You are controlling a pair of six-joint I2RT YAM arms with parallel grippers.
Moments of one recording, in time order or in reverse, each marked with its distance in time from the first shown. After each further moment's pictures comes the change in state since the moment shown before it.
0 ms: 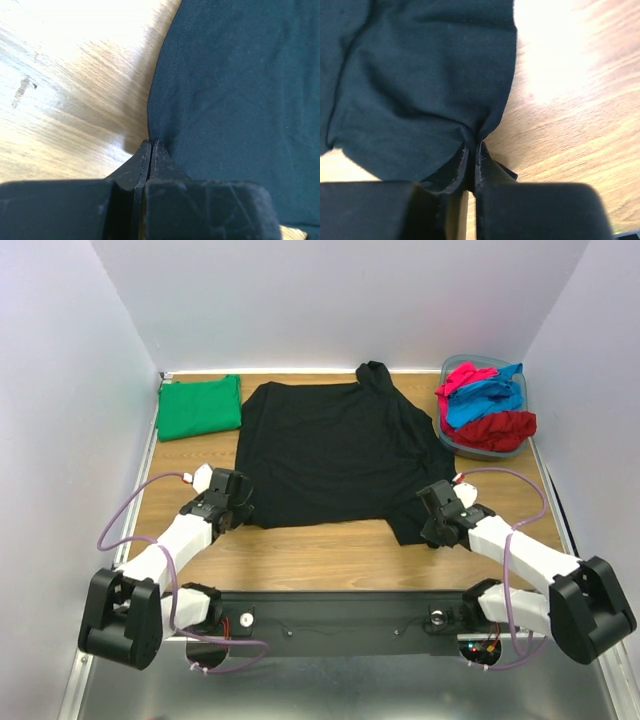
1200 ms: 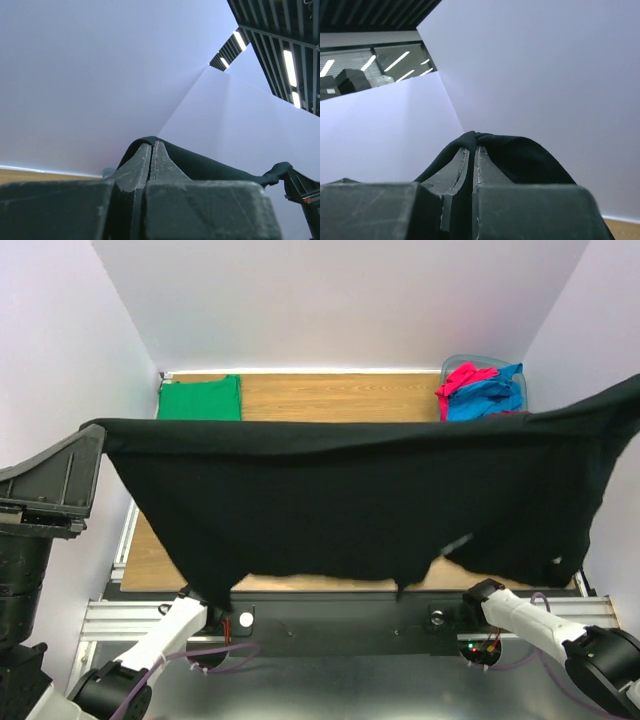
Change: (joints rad) left arm -0.003 -0.350 1.533 -0.390 0.277 0.206; right arm 0.000 -0.212 1.745 -0.112 -0.260 -0.518
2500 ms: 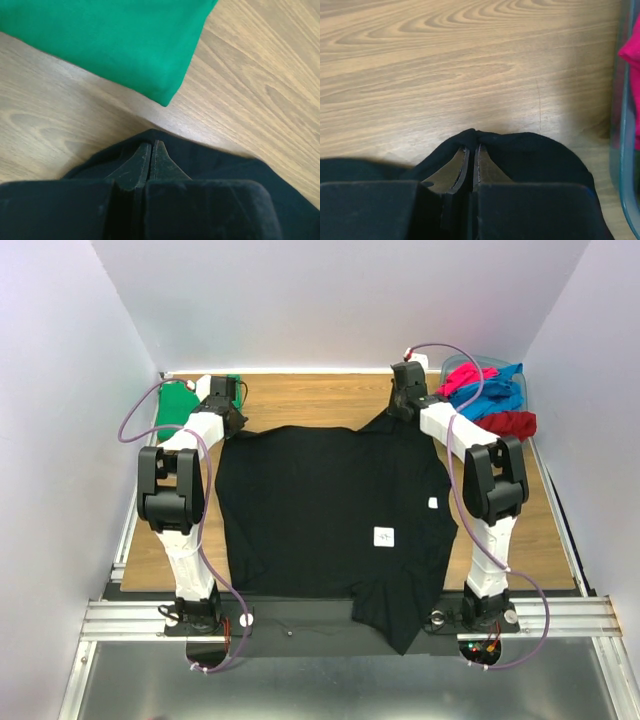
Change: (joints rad) left arm 0.199 1.160 -0.628 0.445 -0.278 0.050; right arm -0.173 1.147 -0.606 0.437 0.218 -0.073
